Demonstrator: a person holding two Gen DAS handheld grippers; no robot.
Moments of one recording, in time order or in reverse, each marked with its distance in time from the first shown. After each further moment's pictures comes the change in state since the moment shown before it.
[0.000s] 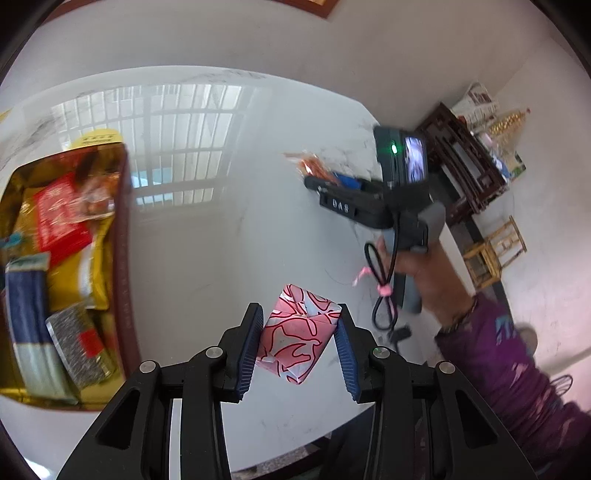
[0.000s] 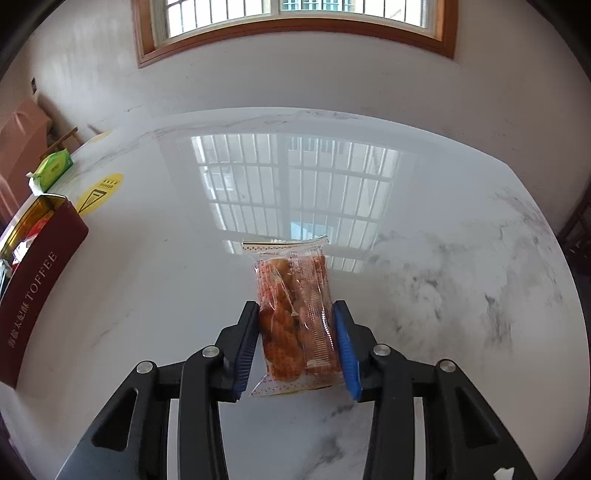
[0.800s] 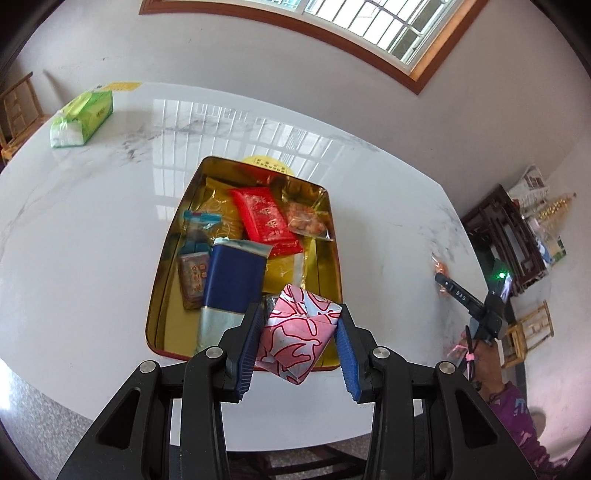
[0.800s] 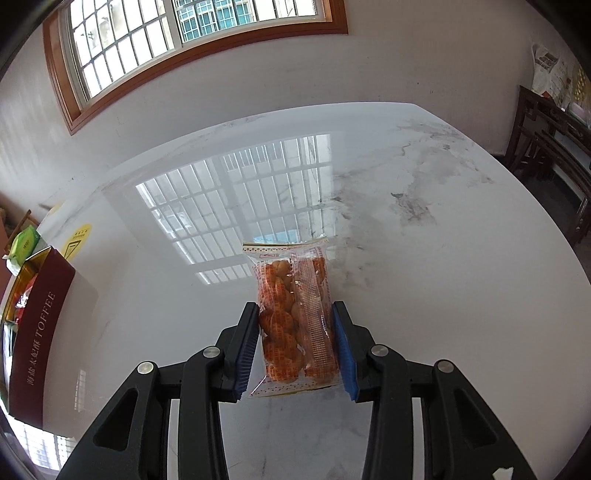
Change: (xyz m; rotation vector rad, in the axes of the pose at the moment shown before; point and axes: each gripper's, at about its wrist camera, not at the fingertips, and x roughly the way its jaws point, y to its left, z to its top) left arm -0.117 0.129 -0.042 -0.232 -0.214 0.177; right arm -0.042 -0.026 -0.046 0.308 -0.043 -0.130
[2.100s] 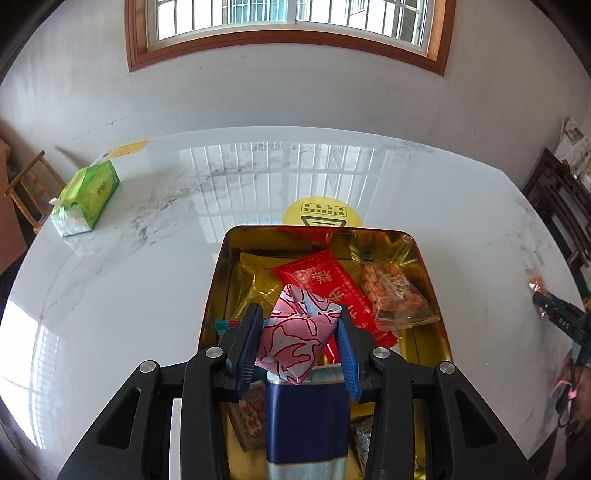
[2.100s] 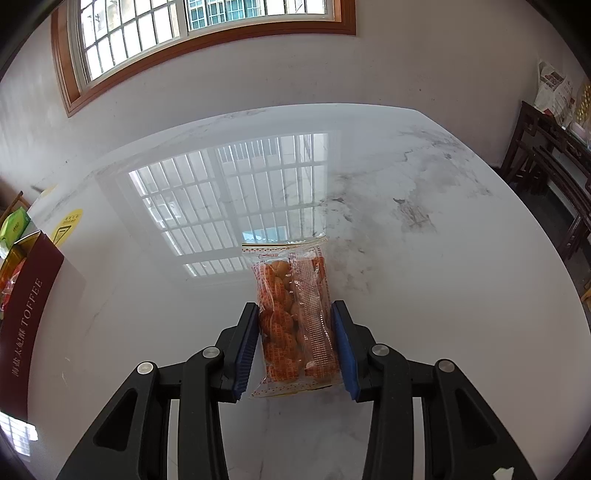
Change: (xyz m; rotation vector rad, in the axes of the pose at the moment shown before) left arm 0.092 0.010 0.068 0.208 -0.091 0.291; right arm -0.005 0.013 -0.001 -0.056 0.013 -0.051
